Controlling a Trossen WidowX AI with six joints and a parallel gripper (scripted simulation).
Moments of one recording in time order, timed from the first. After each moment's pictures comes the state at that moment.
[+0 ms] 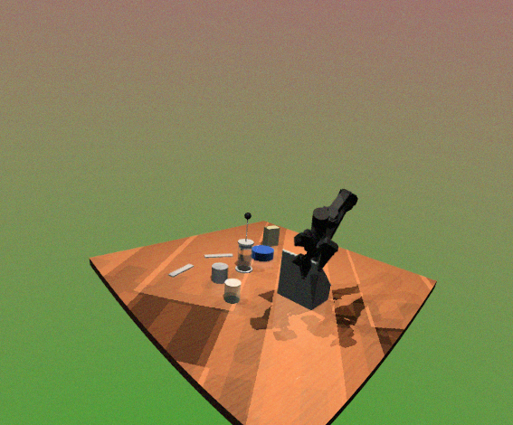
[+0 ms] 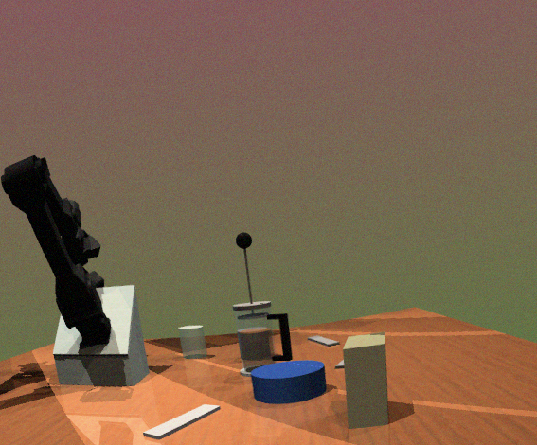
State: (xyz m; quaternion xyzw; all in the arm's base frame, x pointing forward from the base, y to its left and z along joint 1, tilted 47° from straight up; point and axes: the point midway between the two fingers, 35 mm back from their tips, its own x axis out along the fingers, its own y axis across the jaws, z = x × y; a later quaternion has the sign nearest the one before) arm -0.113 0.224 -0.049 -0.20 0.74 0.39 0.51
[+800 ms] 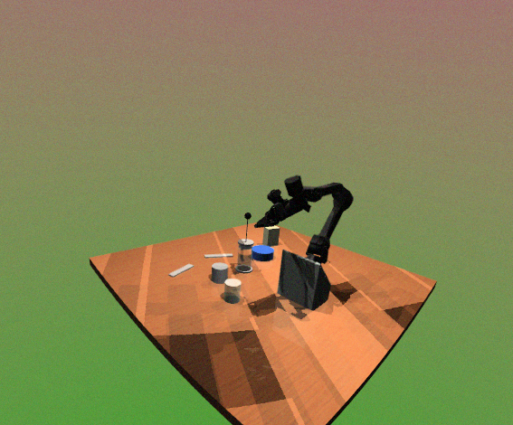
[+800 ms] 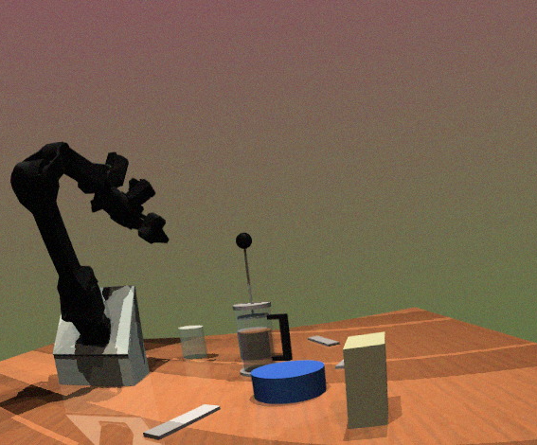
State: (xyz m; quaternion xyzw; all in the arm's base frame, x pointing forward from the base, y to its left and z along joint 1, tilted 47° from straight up) arm 0.119 0.289 0.012 -0.24 0.47 0.26 0.81
